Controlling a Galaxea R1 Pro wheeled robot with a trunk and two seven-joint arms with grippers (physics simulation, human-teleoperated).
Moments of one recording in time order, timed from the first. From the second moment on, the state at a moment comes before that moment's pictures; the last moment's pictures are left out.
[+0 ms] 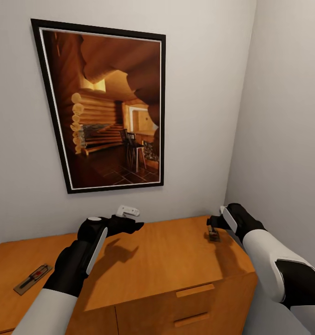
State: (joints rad) left arm -0.61 -0.04 -0.15 -1.31 -0.06 0.85 -0.35; right arm -1.06 -0.07 -0.11 -0.37 -0.04 0.76 -0.07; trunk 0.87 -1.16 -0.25
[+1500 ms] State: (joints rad) left arm -0.61 -0.03 -0.15 -1.31 -0.05 0.85 -0.35; right arm -1.06 -0.07 -0.12 -0.26 -0.05 0.68 -0.07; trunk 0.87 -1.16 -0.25
